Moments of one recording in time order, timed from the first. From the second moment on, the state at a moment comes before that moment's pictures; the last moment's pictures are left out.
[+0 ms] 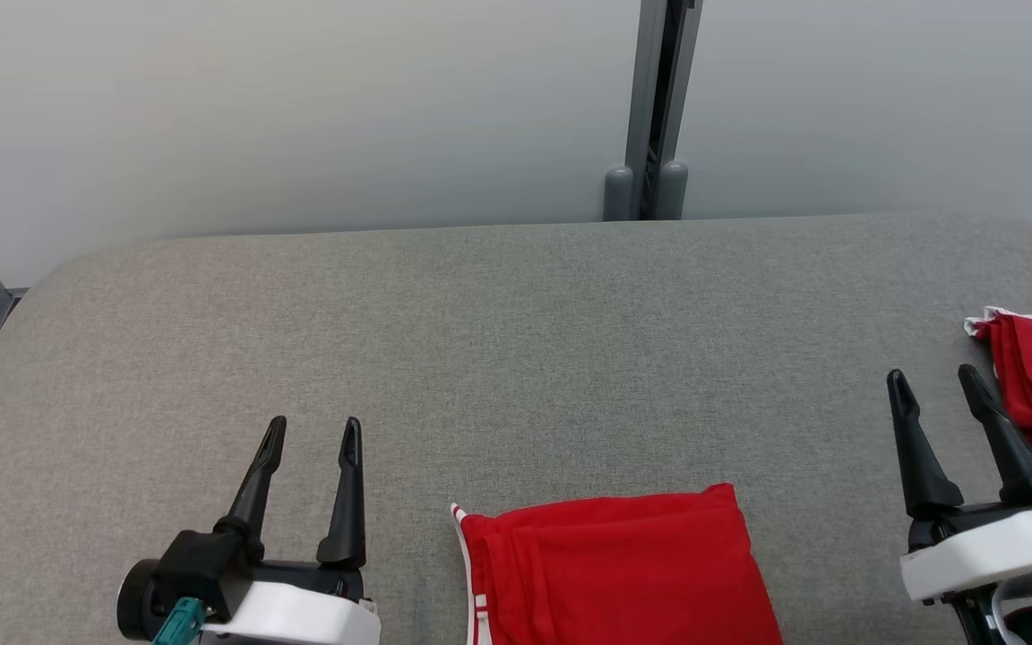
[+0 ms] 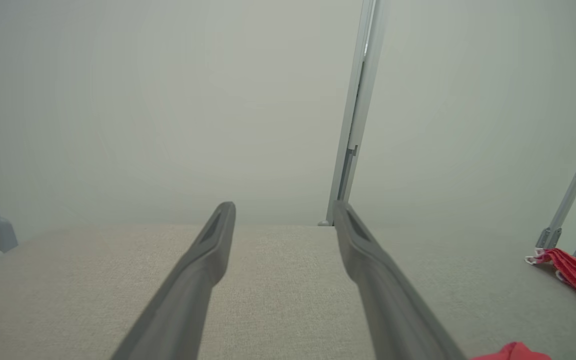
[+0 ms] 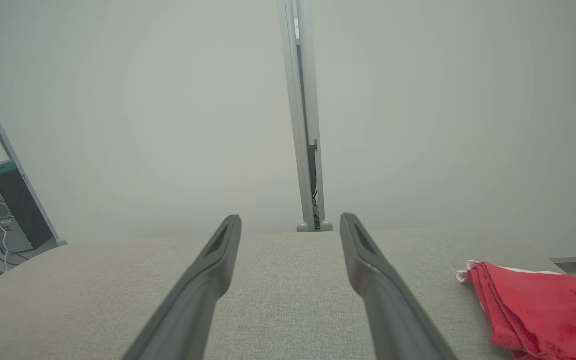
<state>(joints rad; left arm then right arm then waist) 0.01 0.05 -0.18 0.08 -0.24 0.06 -0.26 -0.06 -0.15 0.01 0.05 0.34 0.13 -0.08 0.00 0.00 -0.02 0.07</state>
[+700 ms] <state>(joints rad) 0.08 0.05 -0.19 0.01 -0.26 0.12 -0.26 0.04 -0.11 -0.02 0.04 0.19 0.13 -0.26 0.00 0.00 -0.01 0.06</state>
